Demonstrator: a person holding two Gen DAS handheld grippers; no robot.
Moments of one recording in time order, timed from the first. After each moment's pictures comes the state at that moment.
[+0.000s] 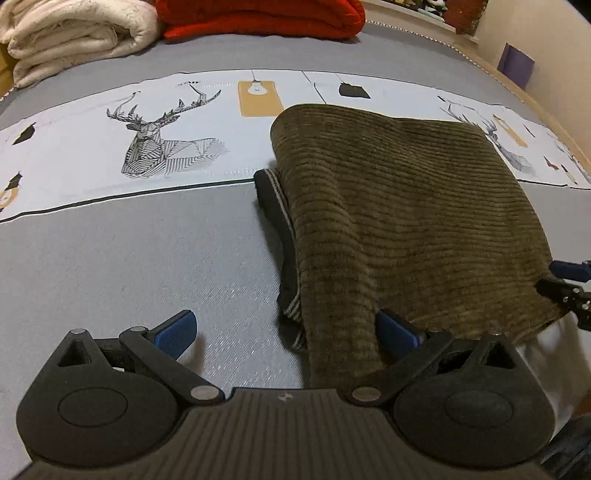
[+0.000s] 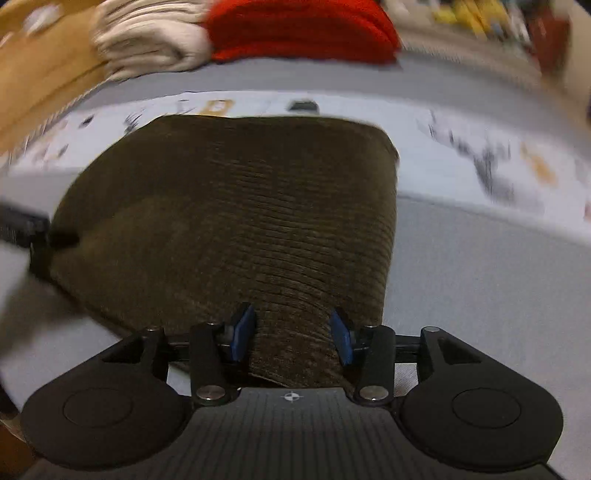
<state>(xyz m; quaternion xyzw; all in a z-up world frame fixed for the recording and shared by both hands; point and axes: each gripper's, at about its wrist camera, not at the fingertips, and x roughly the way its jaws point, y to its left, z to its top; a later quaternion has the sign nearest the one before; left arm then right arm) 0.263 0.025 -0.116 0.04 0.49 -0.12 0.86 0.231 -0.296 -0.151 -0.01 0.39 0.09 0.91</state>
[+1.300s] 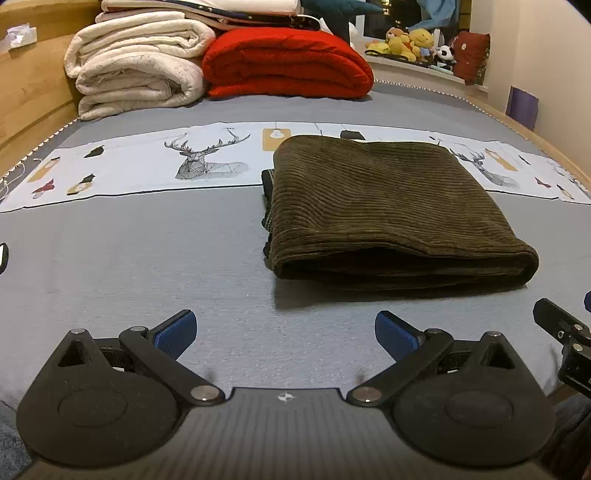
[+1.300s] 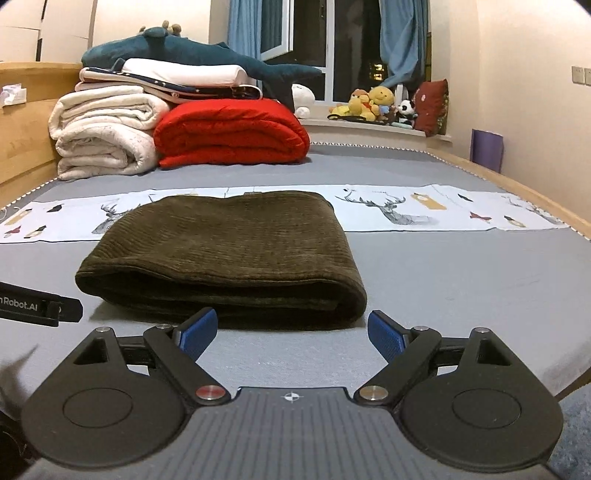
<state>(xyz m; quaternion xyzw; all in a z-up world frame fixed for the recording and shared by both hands) 0.105 0.005 -0.092 0.04 0.38 -0.06 0.92 0.068 -0.216 -0.155 0.05 0.22 -0.08 0.97</state>
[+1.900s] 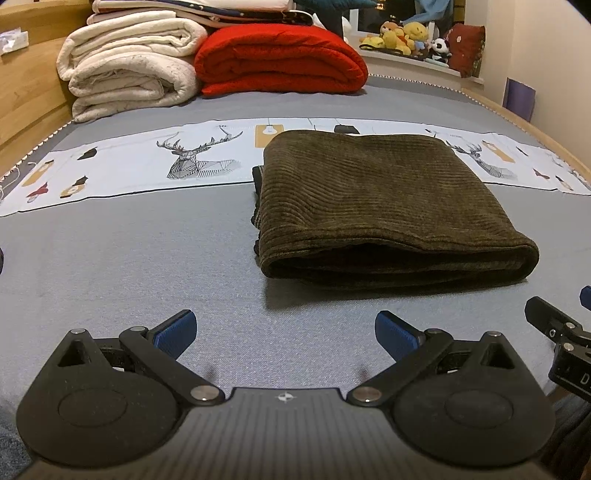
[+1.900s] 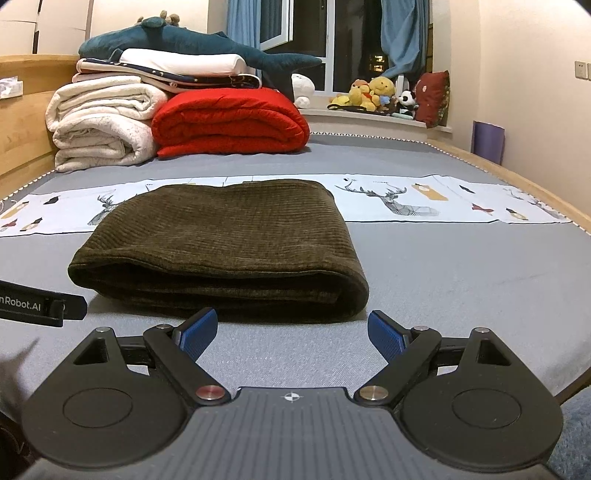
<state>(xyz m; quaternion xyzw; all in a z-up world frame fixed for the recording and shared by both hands) 0.109 -0.003 -0.098 0.05 0.38 -0.06 0.92 0.075 -0.217 -0.159 0.04 0.24 -0.08 0.97</state>
